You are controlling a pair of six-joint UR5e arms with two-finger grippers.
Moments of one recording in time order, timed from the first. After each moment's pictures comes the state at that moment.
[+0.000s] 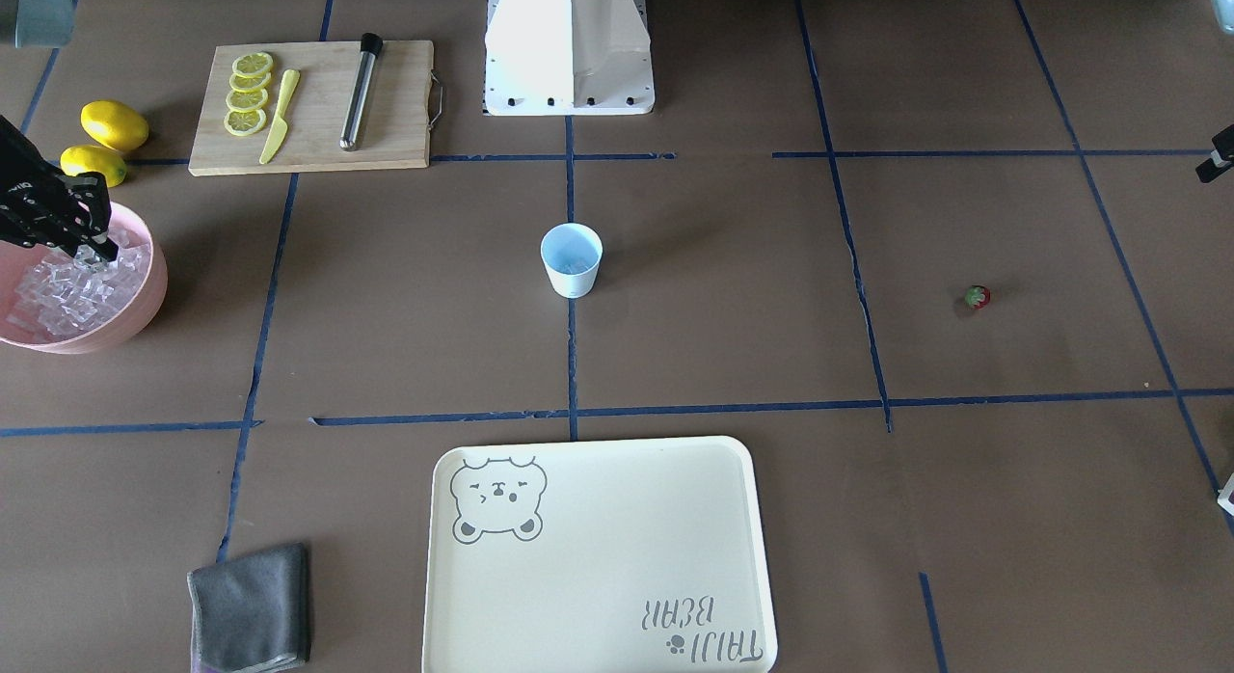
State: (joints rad) left arm -1.49 -1.37 -1.83 -1.65 -2.44 -0.15; right arm 1.03 -1.61 2.02 -1.23 2.22 0.77
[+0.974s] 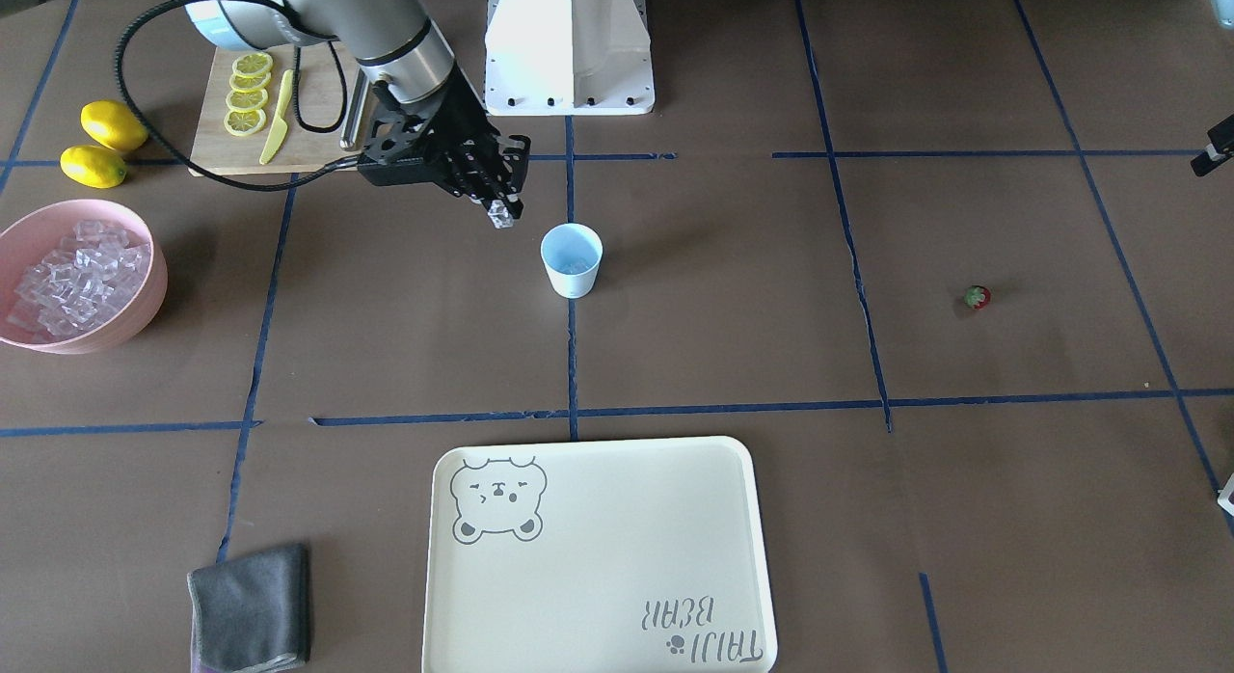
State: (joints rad) left arm -1.49 -1.35 -1.84 -1.65 -2.45 -0.15; right arm 0.50 -0.99 1.89 -1.37 1.83 1.57
